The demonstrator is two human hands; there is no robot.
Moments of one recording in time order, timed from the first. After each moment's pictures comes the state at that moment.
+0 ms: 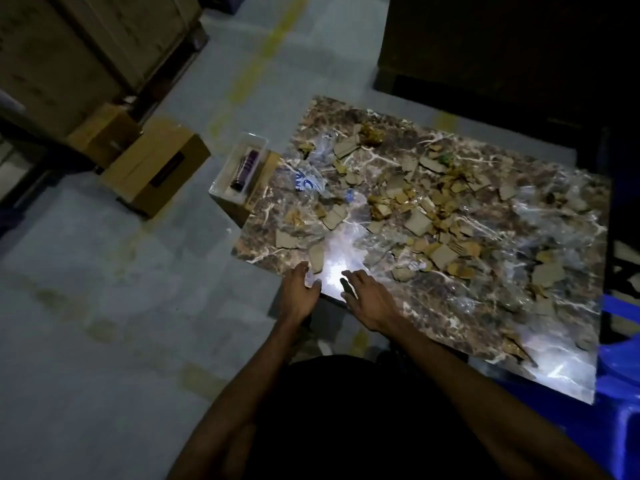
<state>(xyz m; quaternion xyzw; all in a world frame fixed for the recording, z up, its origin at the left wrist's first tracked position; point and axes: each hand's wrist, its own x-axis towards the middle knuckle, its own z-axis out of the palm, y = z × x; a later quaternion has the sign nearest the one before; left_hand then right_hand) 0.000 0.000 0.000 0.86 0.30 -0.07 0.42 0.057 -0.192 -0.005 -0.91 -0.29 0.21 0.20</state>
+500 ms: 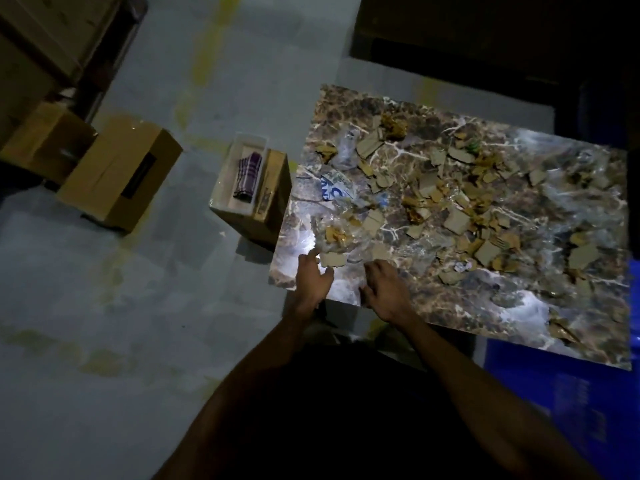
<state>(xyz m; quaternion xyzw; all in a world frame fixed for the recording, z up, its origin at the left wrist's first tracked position) 0.077 0.133 -0.013 0.83 0.25 -0.16 0.47 0.083 -0.068 -0.016 -0.95 -0.11 0.24 0.16</state>
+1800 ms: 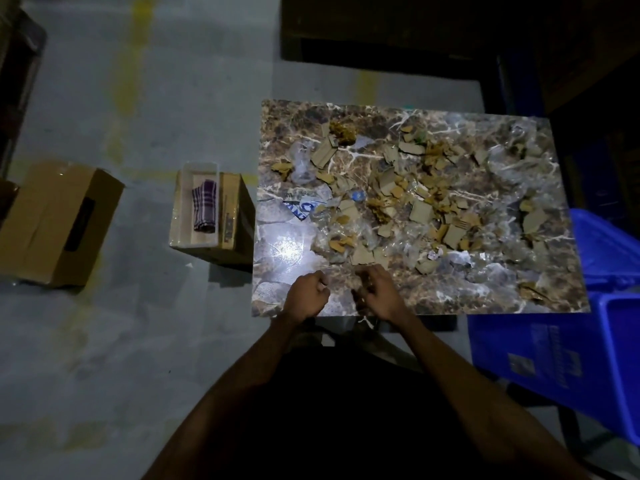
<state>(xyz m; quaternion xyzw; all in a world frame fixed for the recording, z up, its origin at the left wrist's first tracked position) 0.109 0.146 -0.032 0.87 -0.02 -0.29 0.39 0.088 -0.080 -0.015 -0.92 0.04 0.21 0.34</state>
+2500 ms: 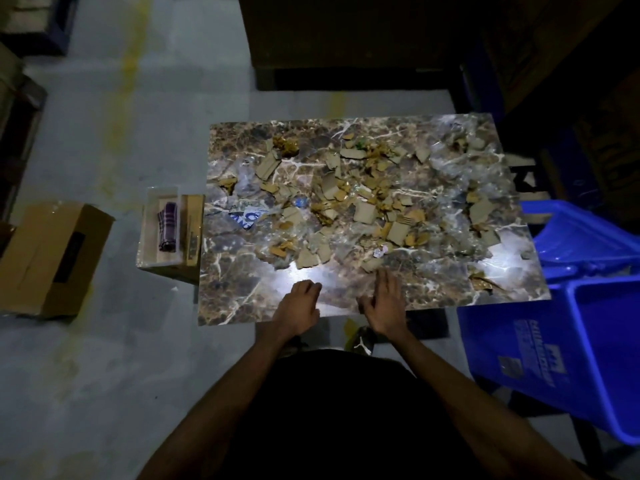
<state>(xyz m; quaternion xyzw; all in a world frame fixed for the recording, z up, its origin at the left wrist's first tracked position) 0.072 0.035 -0.014 0.92 -0.22 -0.27 0.18 0.025 -0.208 -0.026 -0.94 0.16 0.17 0.25</state>
